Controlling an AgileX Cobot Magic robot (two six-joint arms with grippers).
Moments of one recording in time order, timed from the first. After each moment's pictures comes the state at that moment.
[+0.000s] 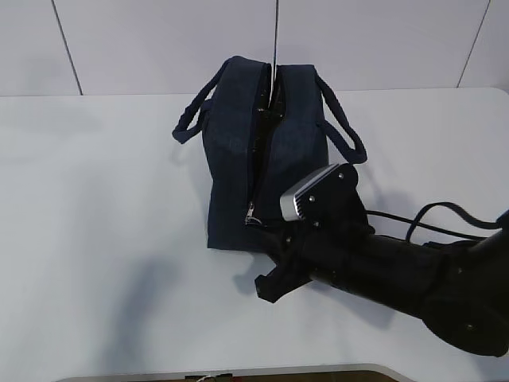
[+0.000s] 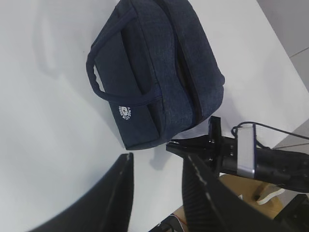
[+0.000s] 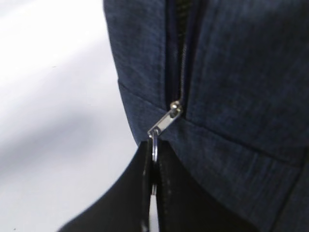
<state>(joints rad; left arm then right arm) -0.16 1.45 -1.64 -0.59 1.25 0.18 0.54 1.91 -0.63 -0.29 -0.87 0.13</state>
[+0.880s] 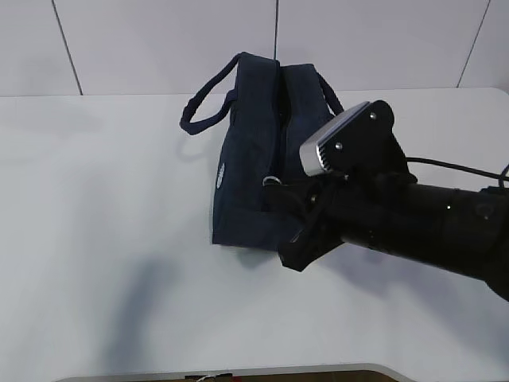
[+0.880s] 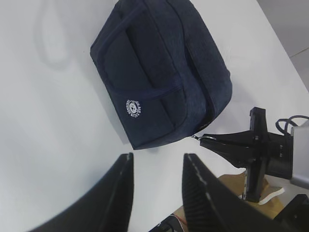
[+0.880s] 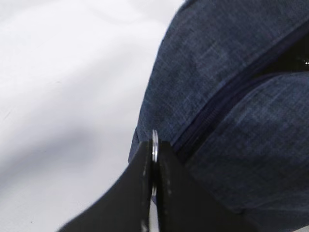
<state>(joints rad) -0.16 1.45 -1.64 -0.59 1.25 0.18 0.54 1.57 -0.63 -0.37 -0.51 0.14</state>
